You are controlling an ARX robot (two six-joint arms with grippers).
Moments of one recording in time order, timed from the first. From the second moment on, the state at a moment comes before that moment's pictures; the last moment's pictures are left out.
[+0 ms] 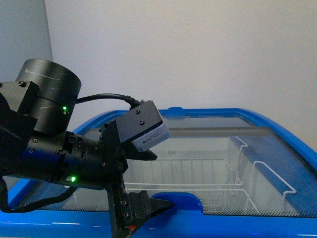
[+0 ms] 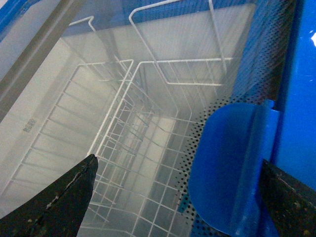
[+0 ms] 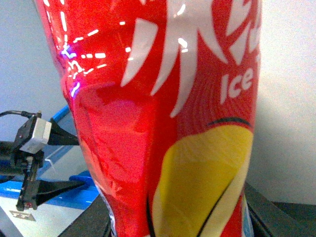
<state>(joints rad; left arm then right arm) -0.32 1.79 1.17 0.10 0.63 0.92 -0.08 0.28 0.35 0.07 -0.22 0.21</state>
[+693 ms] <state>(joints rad) -0.30 2.18 1.81 -0.01 0.58 0.96 -0.08 0.28 0.35 0.07 -0.22 0.21</state>
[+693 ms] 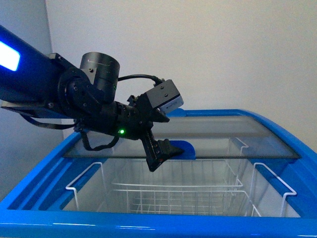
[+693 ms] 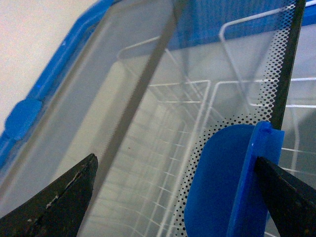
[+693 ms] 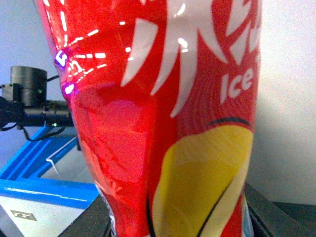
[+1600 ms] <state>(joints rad) -0.28 2.09 1.68 0.35 0.15 0.49 -0.08 0.28 0.35 0.07 -0.22 0.21</state>
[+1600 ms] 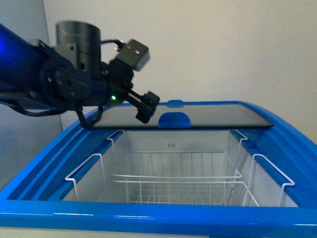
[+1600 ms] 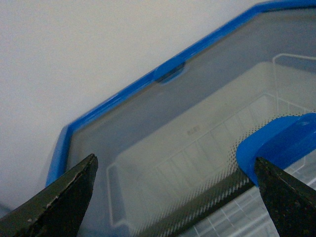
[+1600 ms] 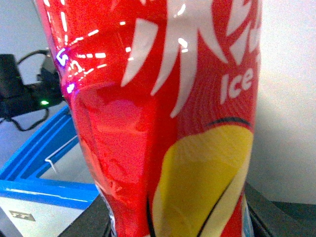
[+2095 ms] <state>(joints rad) -0.17 1.07 0.54 0.51 -0.13 0.02 -0.08 0.28 0.35 0.07 -0.22 0.21</state>
